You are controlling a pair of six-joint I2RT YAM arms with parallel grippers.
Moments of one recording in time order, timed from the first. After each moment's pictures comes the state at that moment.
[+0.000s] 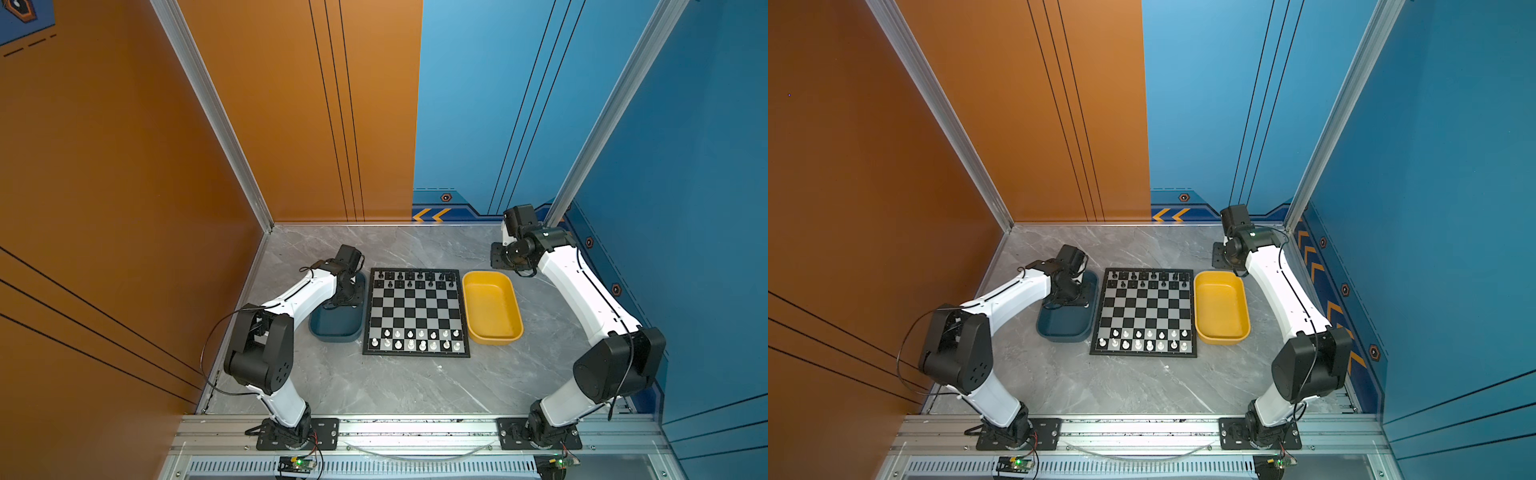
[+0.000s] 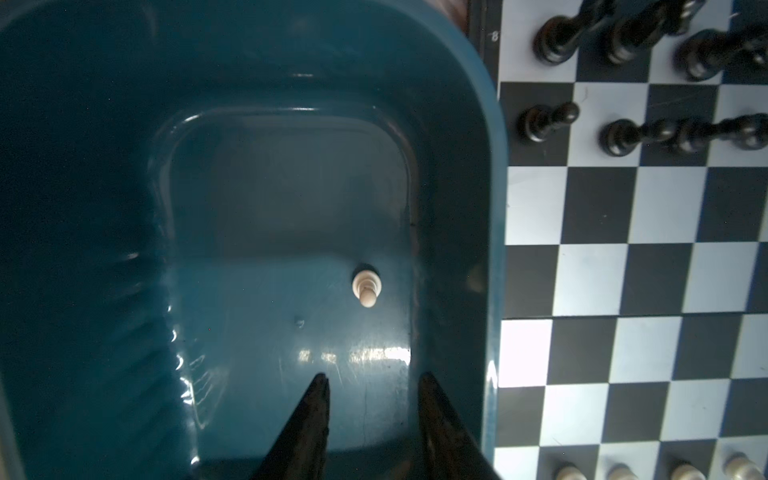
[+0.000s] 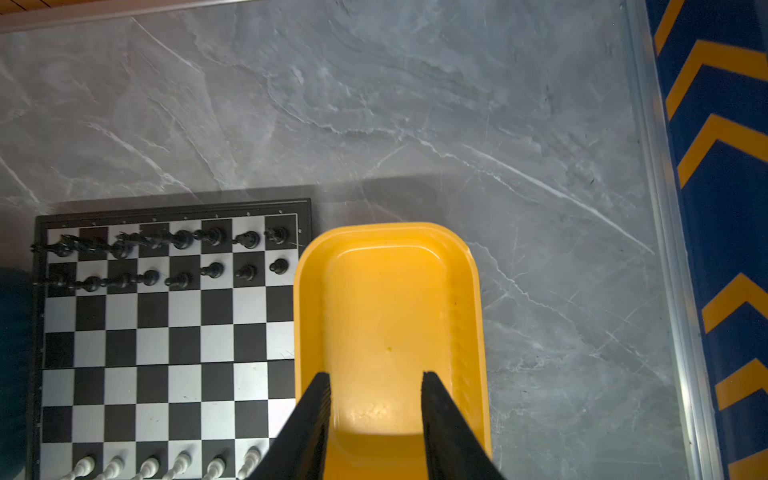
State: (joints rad) left arm -0.31 1.71 1.21 -0.76 -0.04 -0.31; right arm 0.18 1.58 1.55 -1.02 0.09 0.28
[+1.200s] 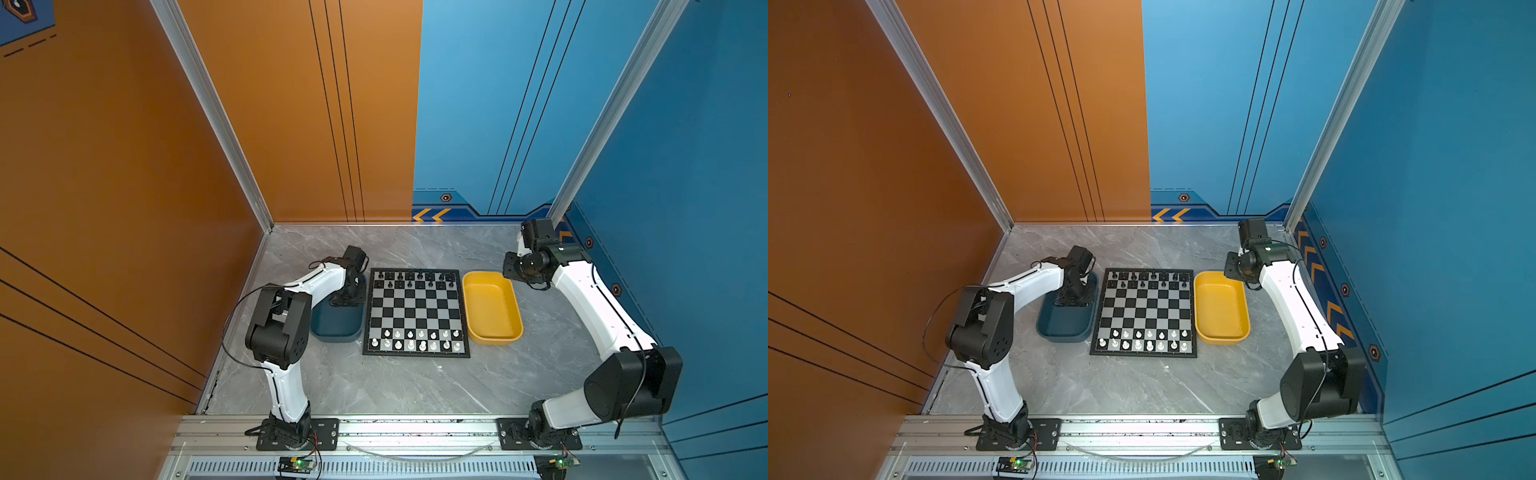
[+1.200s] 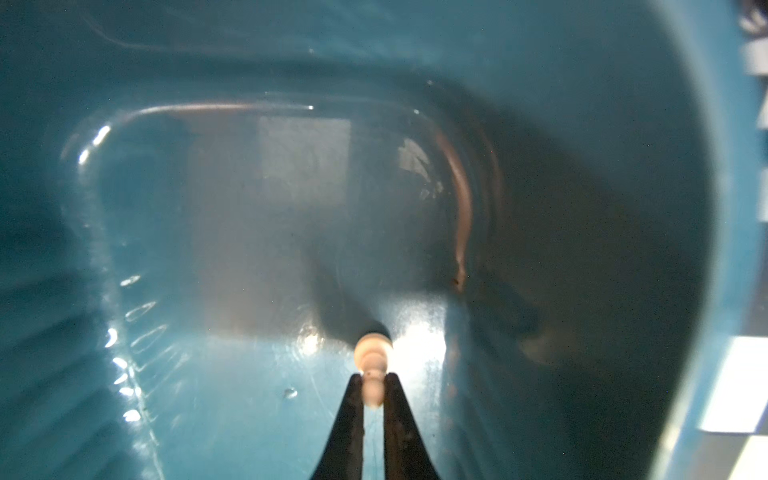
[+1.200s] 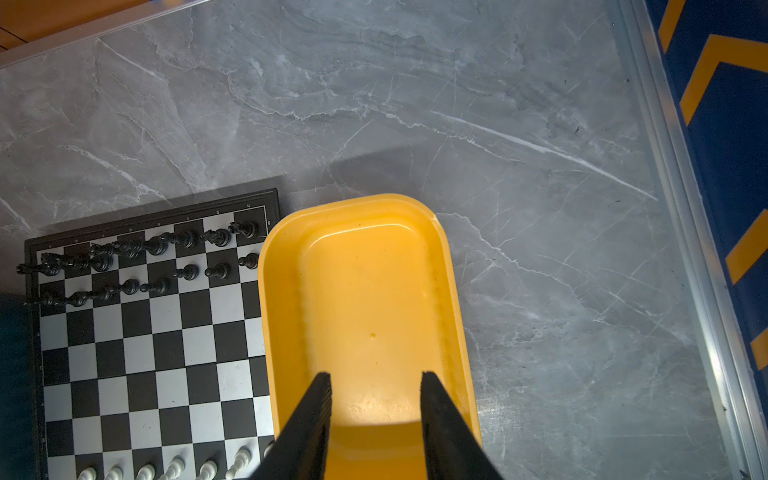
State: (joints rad) left arm -0.30 1.88 1.29 -0.77 -0.06 -0.32; right arm 0.10 1.48 1.40 -0.94 0.04 0.31
